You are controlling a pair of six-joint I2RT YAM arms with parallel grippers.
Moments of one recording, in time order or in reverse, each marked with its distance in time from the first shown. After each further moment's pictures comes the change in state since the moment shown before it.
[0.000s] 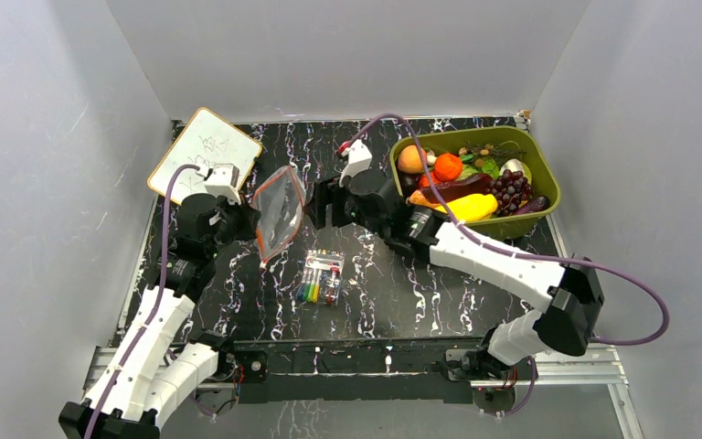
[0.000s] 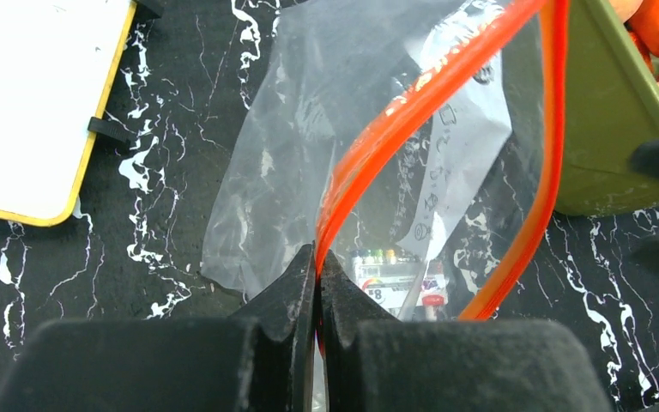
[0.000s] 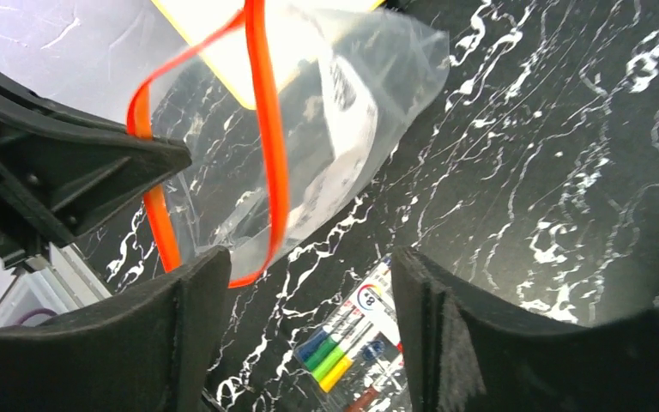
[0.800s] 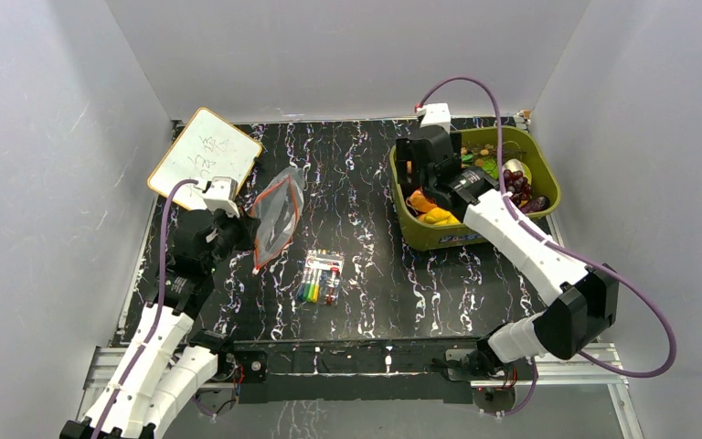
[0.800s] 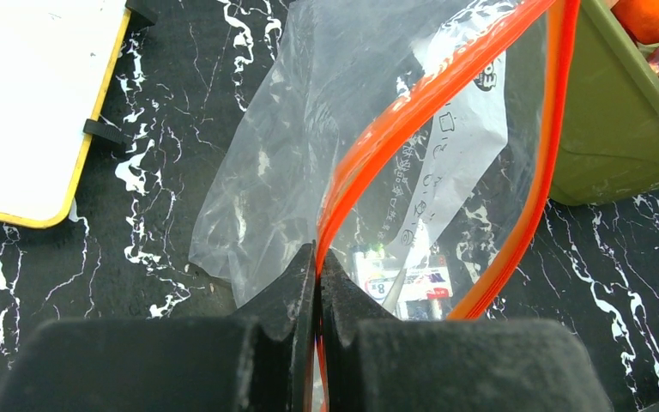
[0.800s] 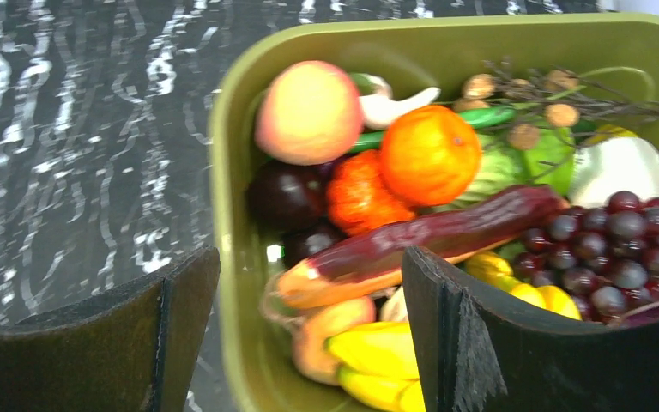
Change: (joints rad) left arm -0.003 -0.112 -0.119 0.056 0.020 0.019; right arm -0.390 -0.059 0.104 -0.391 0.300 -0.241
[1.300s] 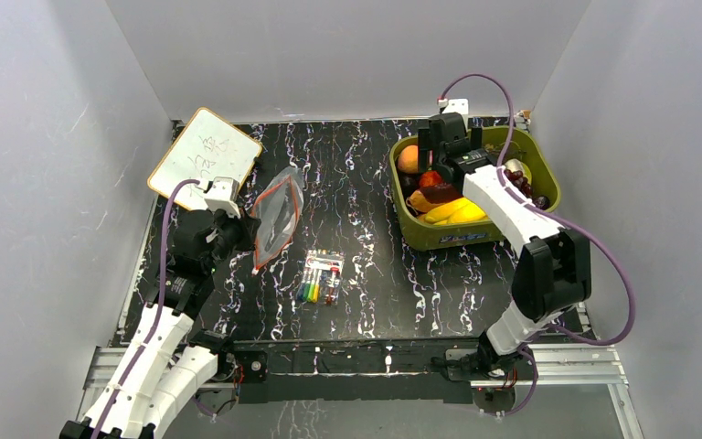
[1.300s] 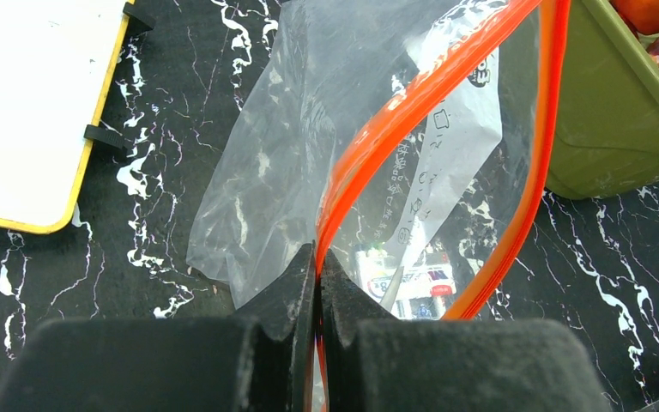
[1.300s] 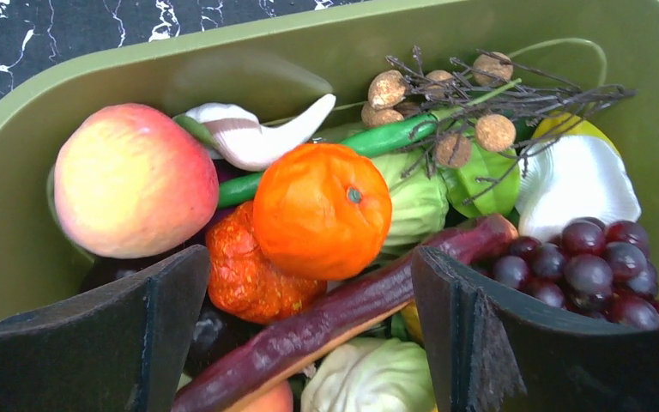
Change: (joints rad) left arm -0.003 -0.008 0.000 0.000 0.006 0.025; right arm -0.257 0.206 0.025 0.077 -0.031 -0.063
